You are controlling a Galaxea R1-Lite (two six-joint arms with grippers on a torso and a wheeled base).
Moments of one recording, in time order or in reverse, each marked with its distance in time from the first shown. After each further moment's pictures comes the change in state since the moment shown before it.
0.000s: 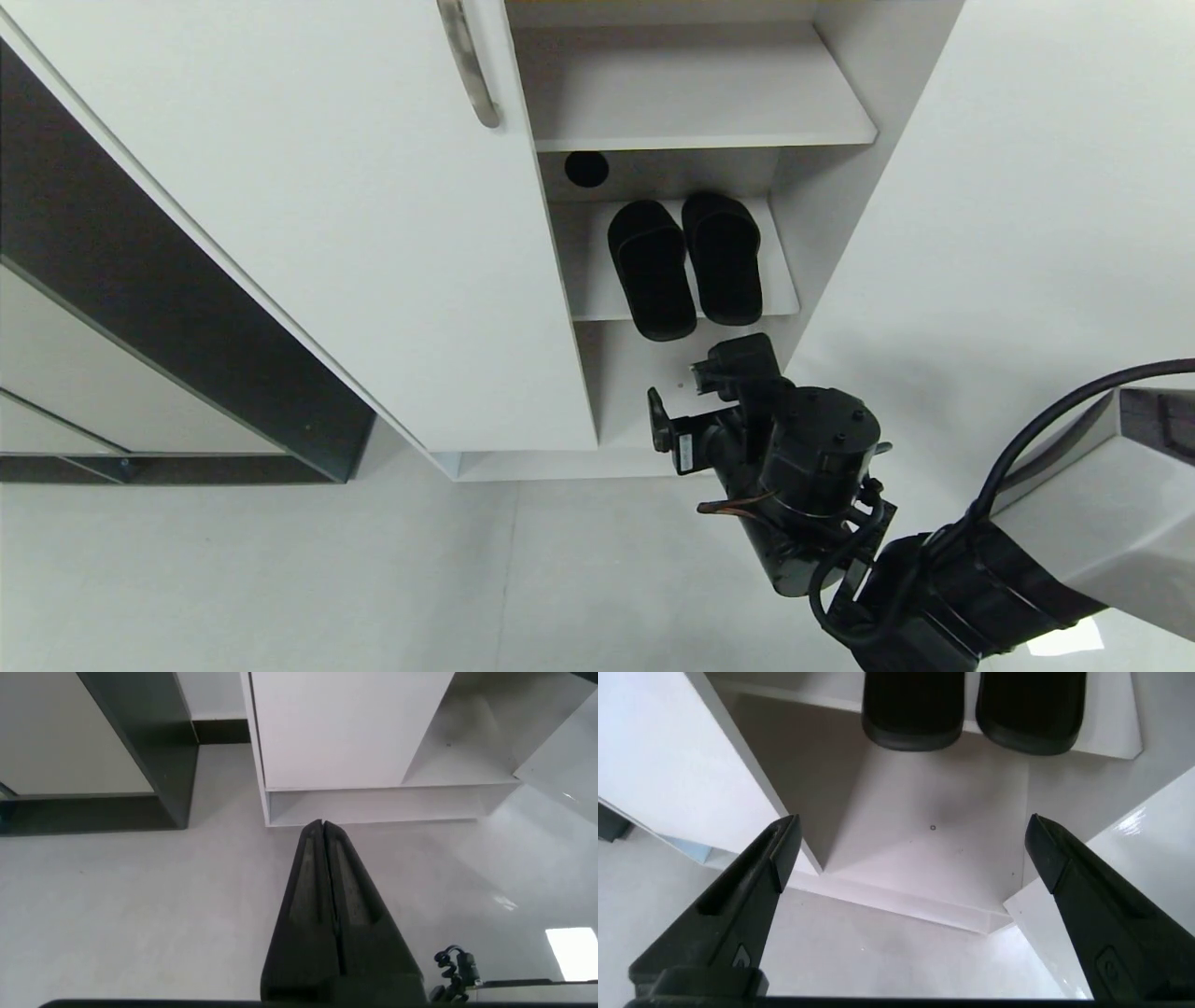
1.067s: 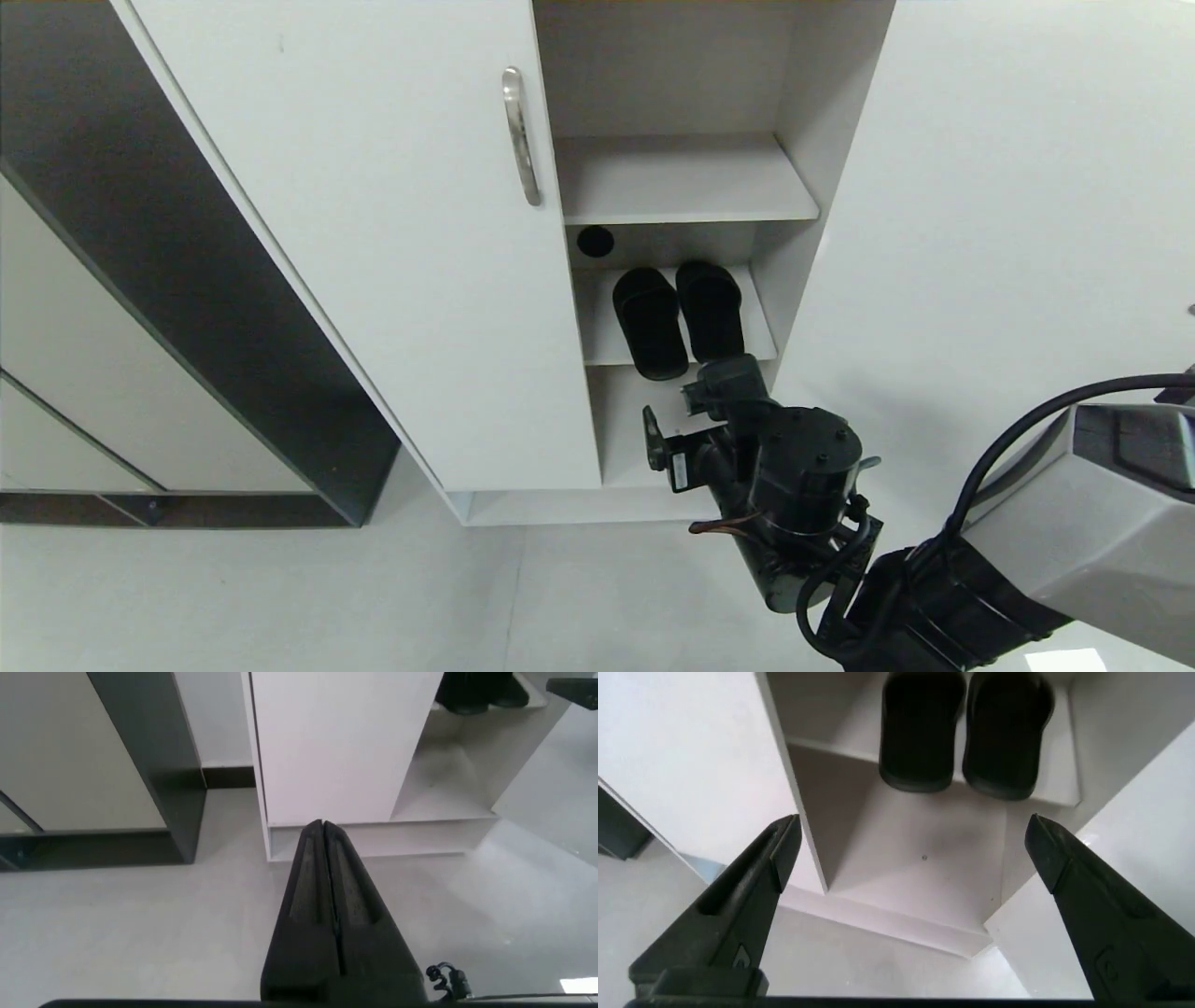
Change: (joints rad) left arm 0.000 0.000 0.000 0.000 -0.003 0.000; right arm 0.005 0.037 0.016 -0.018 0.000 -0.001
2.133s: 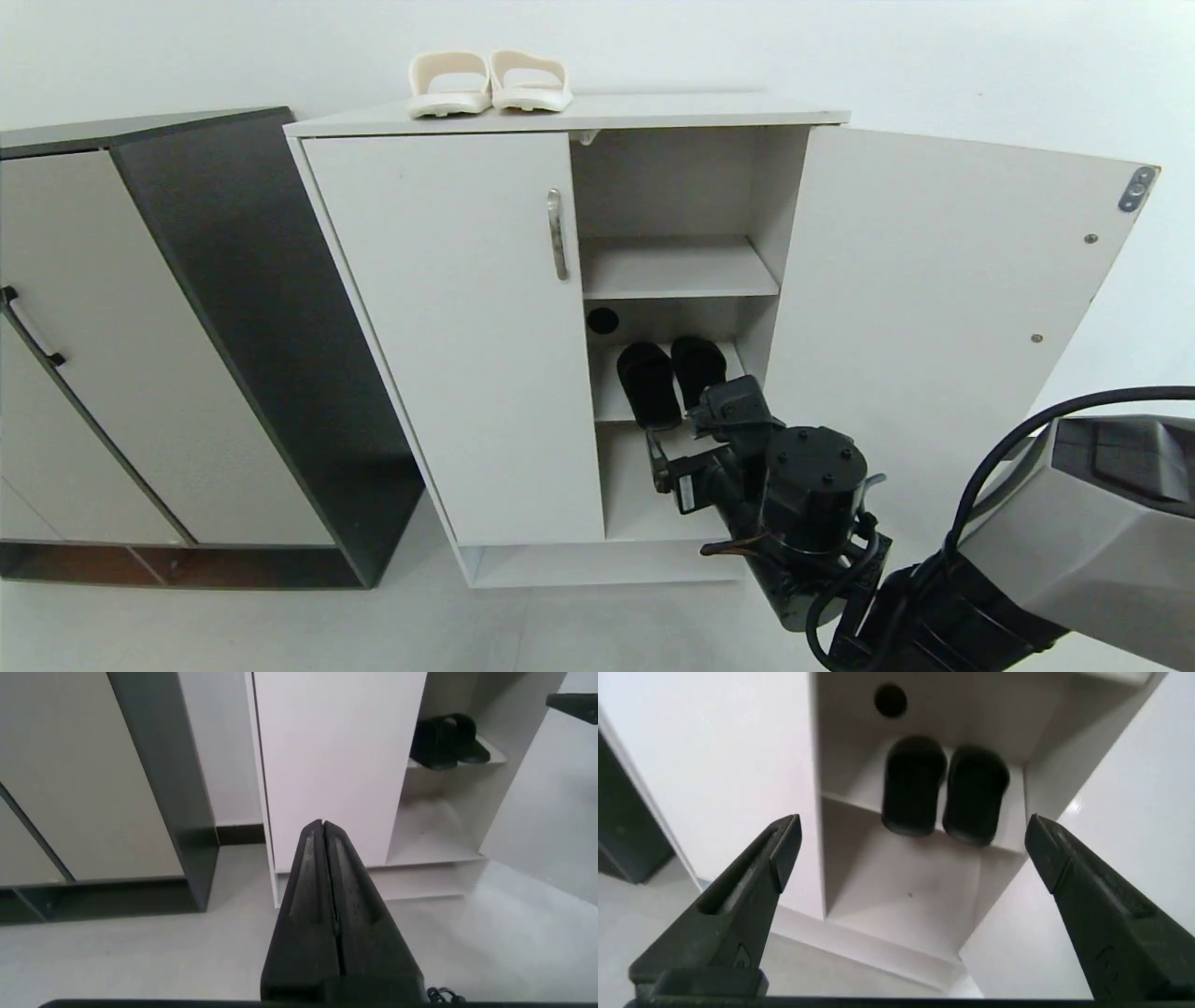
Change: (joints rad) left arm 0.000 0.000 0.000 0.000 0.001 0.025; right arm -0.012 0.011 0.069 -0.036 0.053 0.004
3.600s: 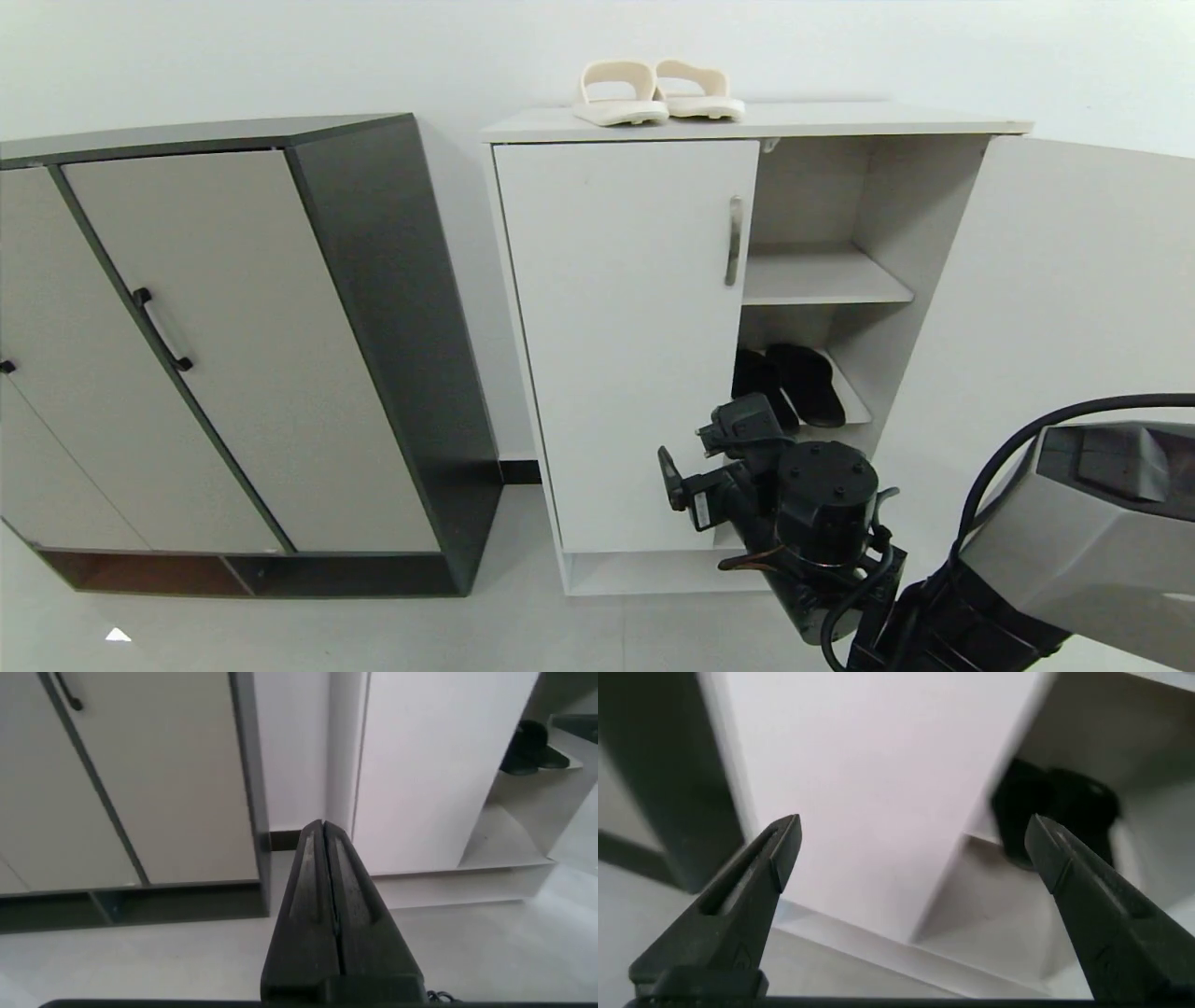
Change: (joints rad) left arm 0.000 0.000 0.000 0.000 -0.001 -0.002; right arm -0.026 0.008 0.067 -0.031 0.034 -0.004
